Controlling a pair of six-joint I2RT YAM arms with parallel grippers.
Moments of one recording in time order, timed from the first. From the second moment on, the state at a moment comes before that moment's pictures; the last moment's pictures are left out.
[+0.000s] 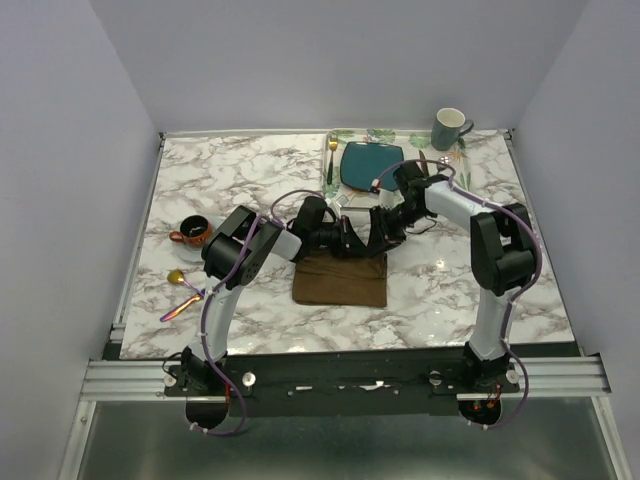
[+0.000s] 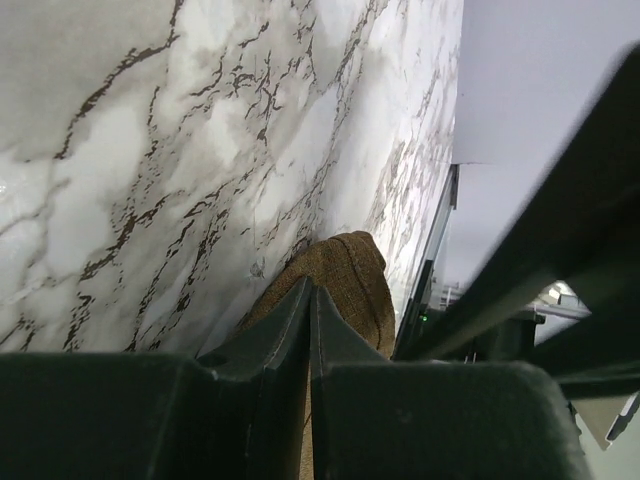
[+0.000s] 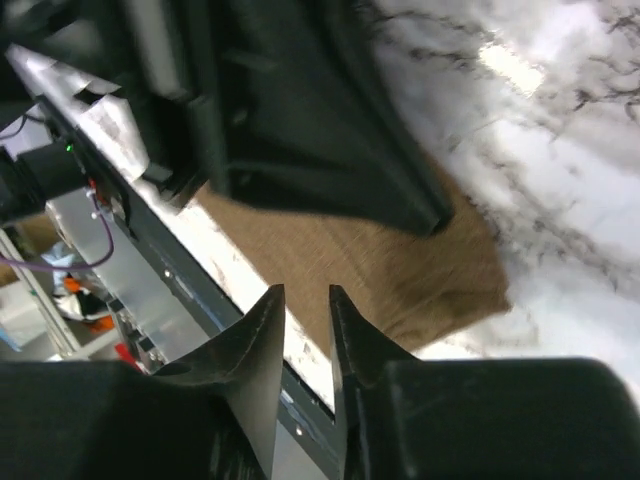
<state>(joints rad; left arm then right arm) -0.58 2.22 1.11 0.62 0.77 -1.01 0.33 1.94 1.39 -0.82 -0.74 0.05</state>
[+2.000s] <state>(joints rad) -0.44 1.89 1.00 -0.26 0.78 -0.32 0.49 1.82 1.18 -0.74 -0.39 -0.47</state>
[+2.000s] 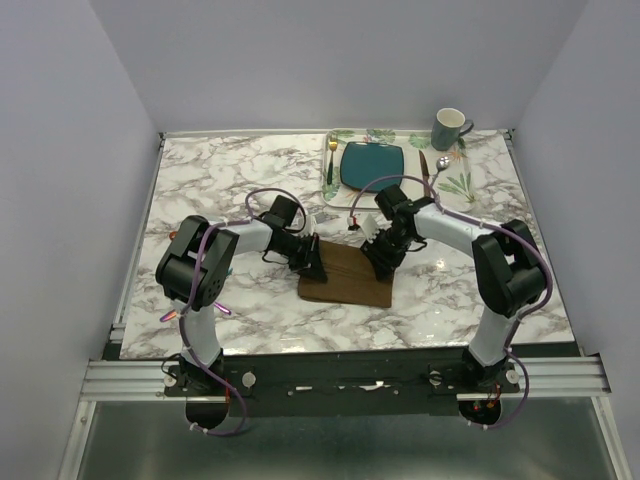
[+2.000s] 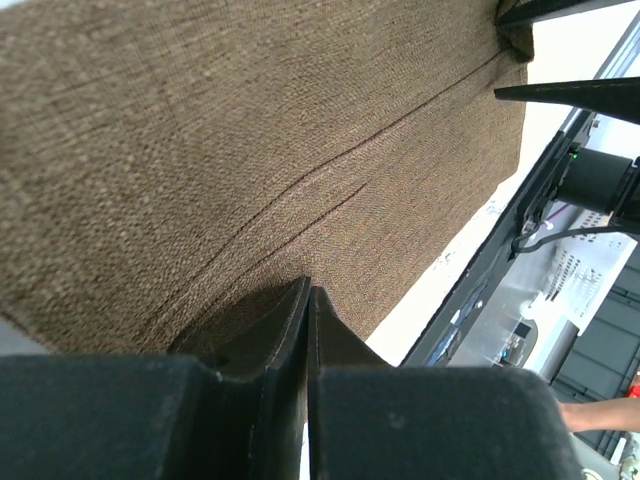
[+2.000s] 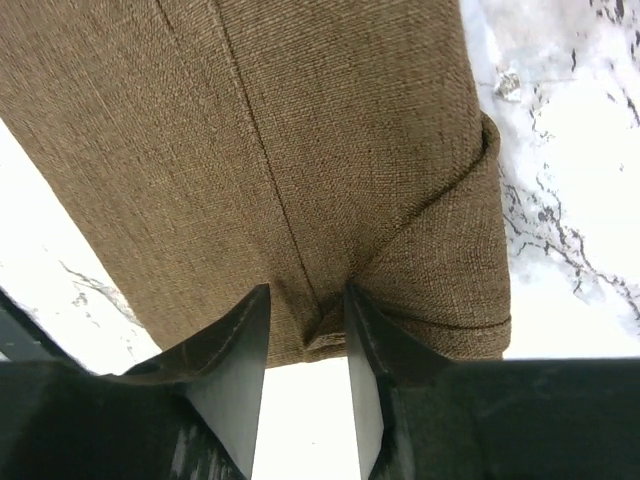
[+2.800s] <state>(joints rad) -0.38 1.75 0.92 0.03 0.94 -0.54 0.50 1.78 1.12 -0.67 -0.32 -0.55</state>
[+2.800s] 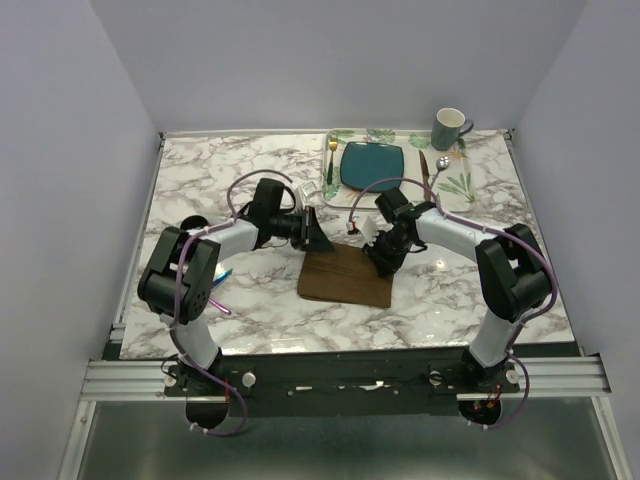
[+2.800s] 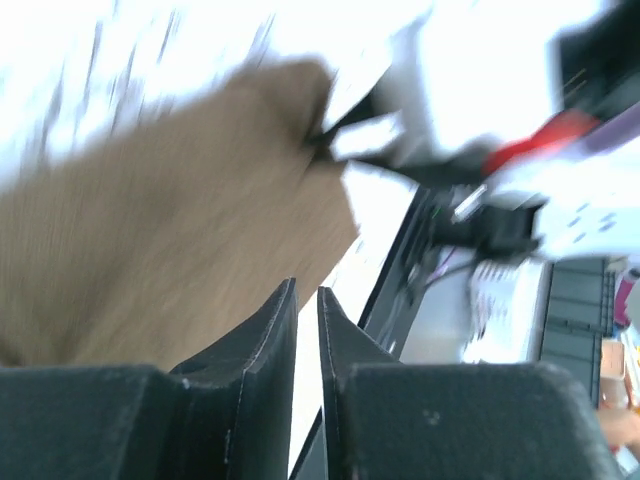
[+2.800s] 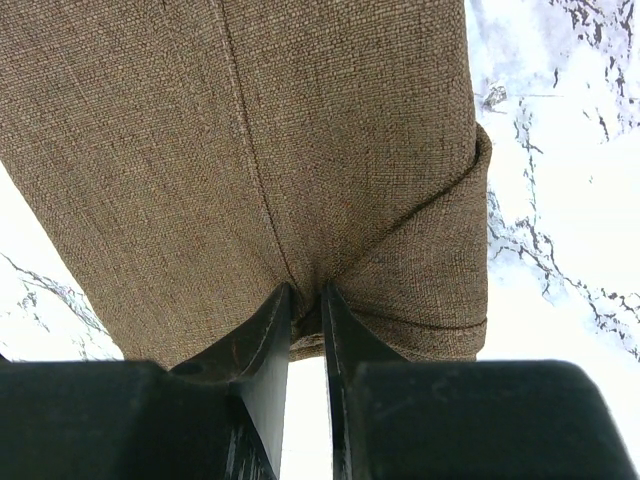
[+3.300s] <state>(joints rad) -0.38 2.12 1.04 0.40 0.90 -0.83 0.50 1.79 1.13 -0.68 -0.32 -0.56</state>
